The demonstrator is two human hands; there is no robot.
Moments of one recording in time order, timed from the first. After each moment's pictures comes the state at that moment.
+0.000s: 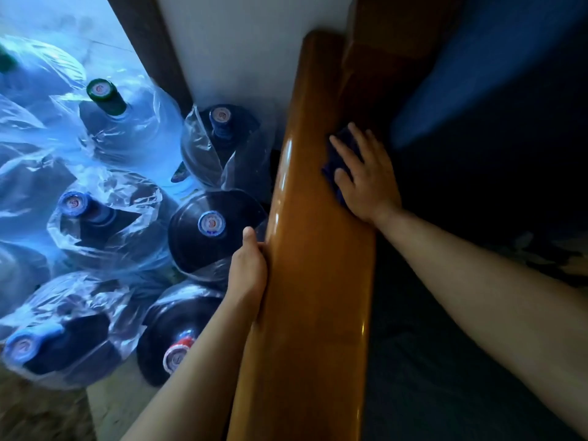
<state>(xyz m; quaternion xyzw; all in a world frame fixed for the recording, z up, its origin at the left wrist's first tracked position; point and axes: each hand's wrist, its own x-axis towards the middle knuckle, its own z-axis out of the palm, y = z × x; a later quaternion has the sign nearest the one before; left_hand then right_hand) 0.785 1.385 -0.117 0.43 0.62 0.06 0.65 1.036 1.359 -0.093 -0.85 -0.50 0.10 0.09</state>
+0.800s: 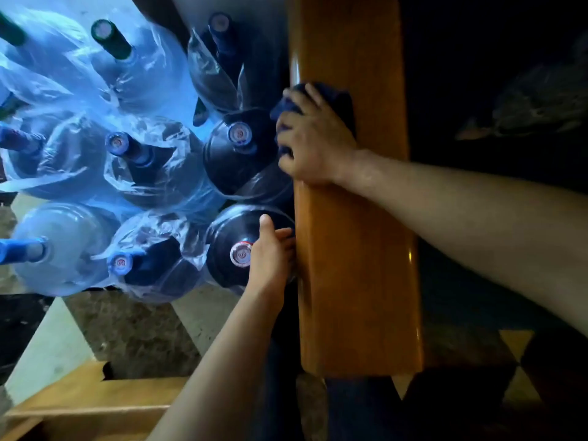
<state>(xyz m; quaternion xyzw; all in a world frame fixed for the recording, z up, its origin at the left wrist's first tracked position) 0.642 1.289 -0.101 0.34 0.63 0.00 0.69 0.849 1.327 -0.099 -0.76 -0.64 0.10 0.00</state>
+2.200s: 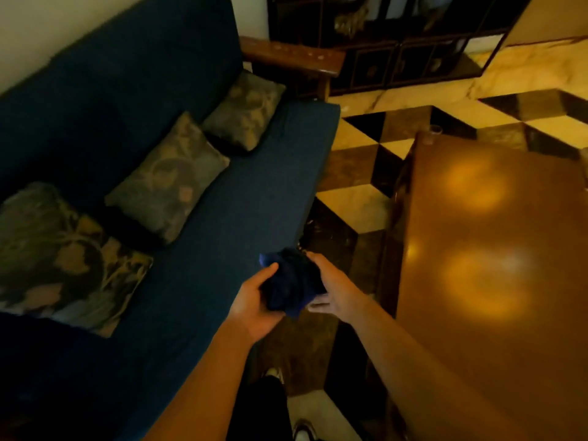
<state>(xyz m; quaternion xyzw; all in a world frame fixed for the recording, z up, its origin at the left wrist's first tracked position) 0.880 0.696 0.131 0.41 0.21 -0.43 0.78 0.835 0.535 0.139 -0.51 0.45 0.21 0.71</state>
